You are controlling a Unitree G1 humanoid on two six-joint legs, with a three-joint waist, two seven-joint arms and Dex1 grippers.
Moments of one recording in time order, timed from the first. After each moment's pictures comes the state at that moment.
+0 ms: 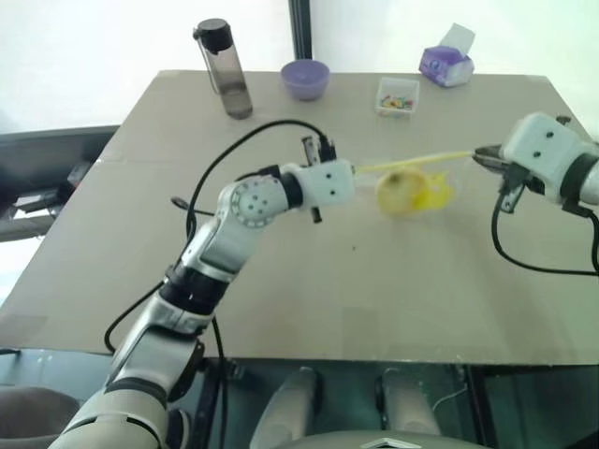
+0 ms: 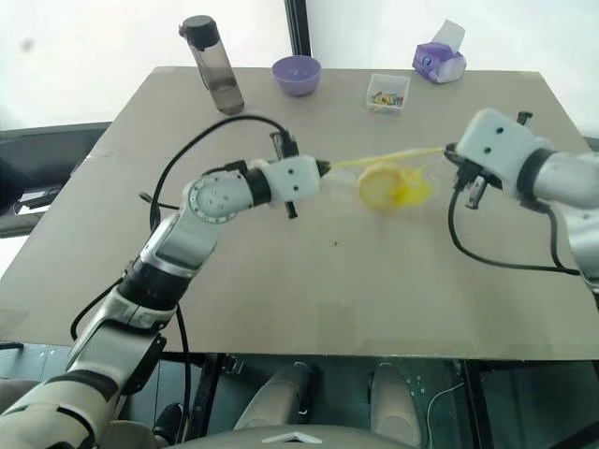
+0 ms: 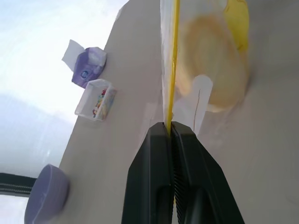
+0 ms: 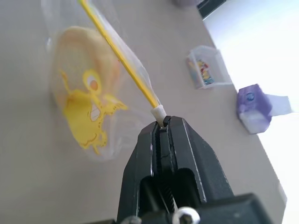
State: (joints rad) left arm -0.79 0.49 -0.34 0.03 0.27 0.10 -0.64; right arm -0.58 -1.00 0.04 -0.19 -0.12 0.22 0.83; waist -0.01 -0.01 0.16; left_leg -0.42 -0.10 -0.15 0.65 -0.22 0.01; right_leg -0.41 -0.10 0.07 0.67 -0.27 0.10
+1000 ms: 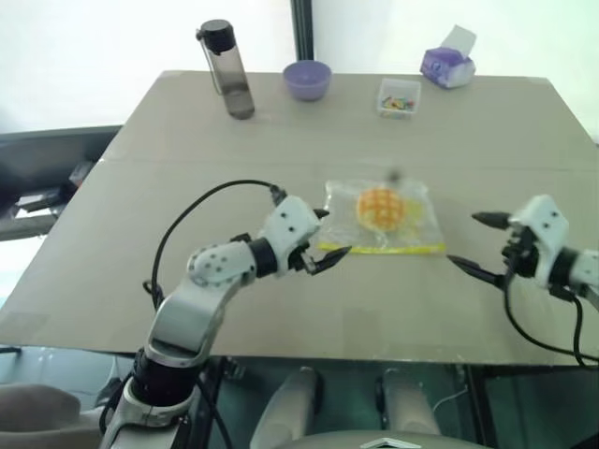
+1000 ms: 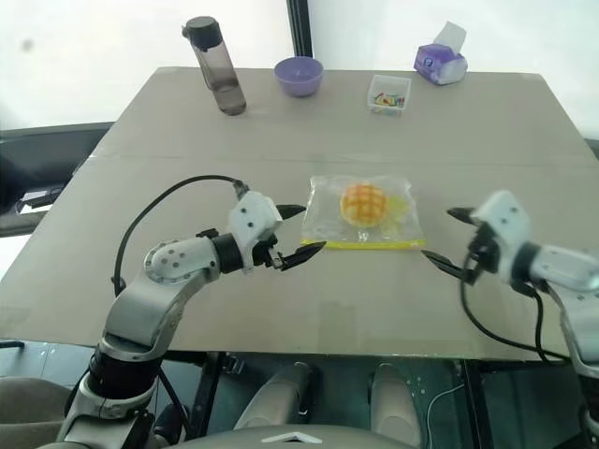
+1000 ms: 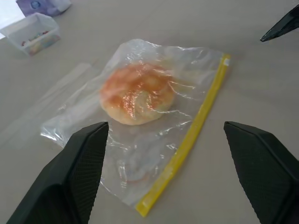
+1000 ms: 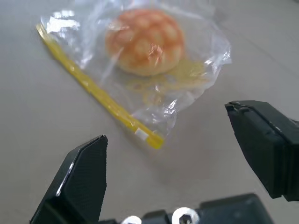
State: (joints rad) left arm -0.28 0.44 -0.08 -0.53 -0.19 0.68 -0.75; right arm 0.00 -0.79 -0.26 -0.33 0.28 0.39 0.93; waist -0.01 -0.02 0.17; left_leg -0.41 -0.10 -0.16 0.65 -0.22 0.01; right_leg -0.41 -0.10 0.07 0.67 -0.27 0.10
